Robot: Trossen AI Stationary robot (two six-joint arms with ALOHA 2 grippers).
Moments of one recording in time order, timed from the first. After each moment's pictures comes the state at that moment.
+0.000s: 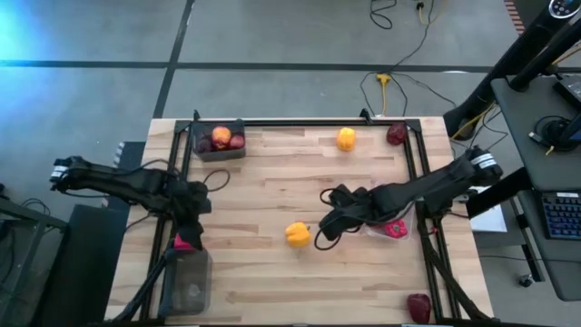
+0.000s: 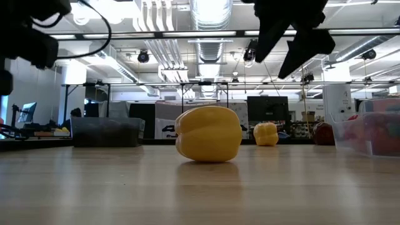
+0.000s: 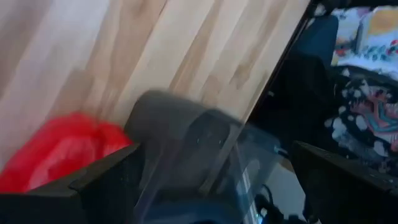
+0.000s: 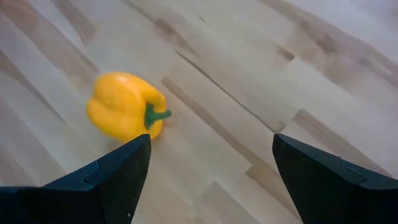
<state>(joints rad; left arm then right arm) -0.14 0.70 0.52 -0.89 0.64 -0.92 0.29 1.56 1.23 -0.83 0.34 1.11</state>
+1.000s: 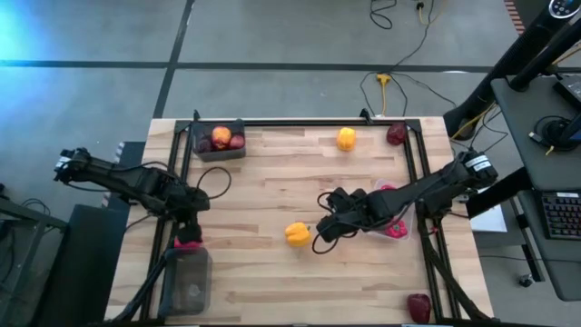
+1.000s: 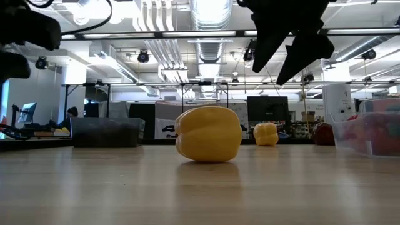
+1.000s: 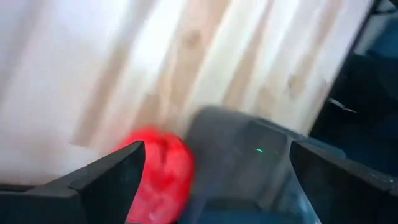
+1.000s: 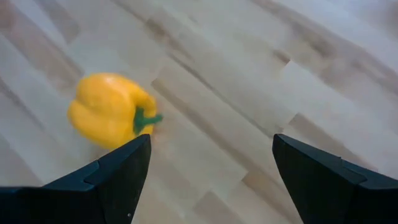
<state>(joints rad) -0.27 0.79 0.69 -1.08 0.31 -0.82 0.31 1.61 1.23 -0.83 0.41 1.12</state>
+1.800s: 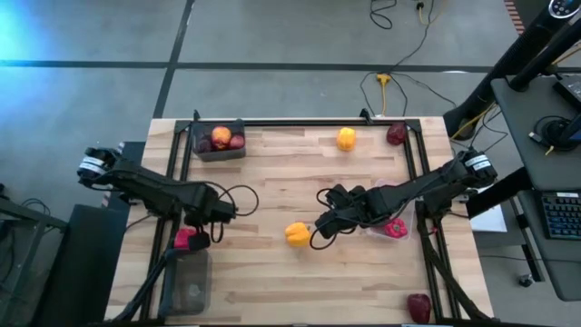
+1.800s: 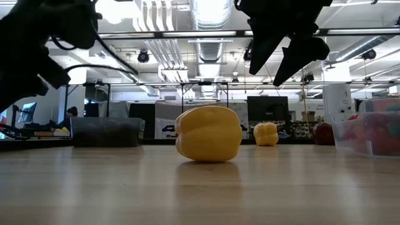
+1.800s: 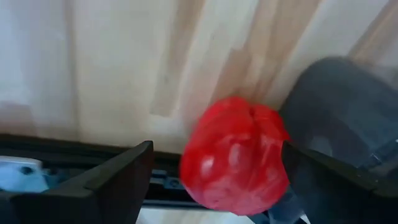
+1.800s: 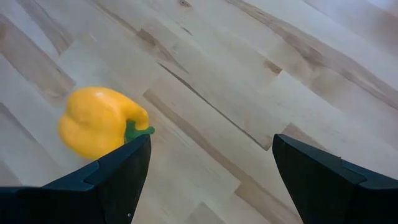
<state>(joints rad) -0.23 1.32 0.76 -1.24 0.28 -0.49 0.29 1.61 1.23 -0.82 0.41 1.10</state>
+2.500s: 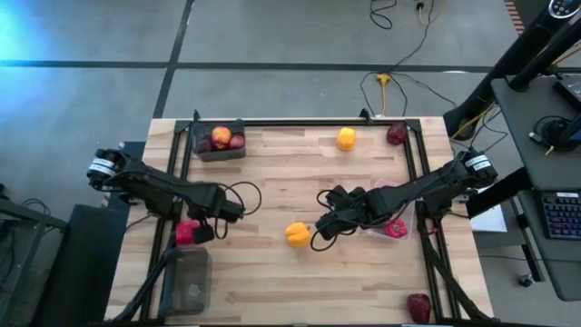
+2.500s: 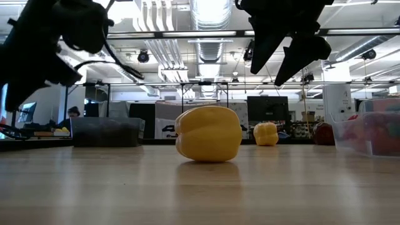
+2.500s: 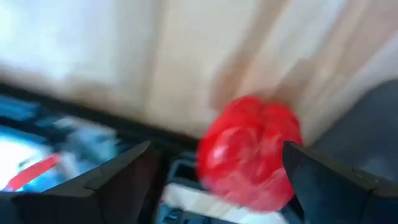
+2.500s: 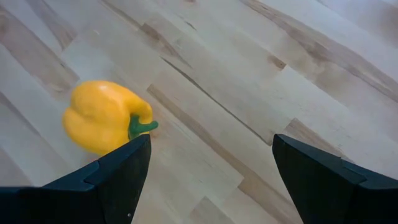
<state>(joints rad) -0.21 1.44 0.87 -1.40 0.09 -0.53 0.29 1.61 1.23 -0.82 0.40 1.11</state>
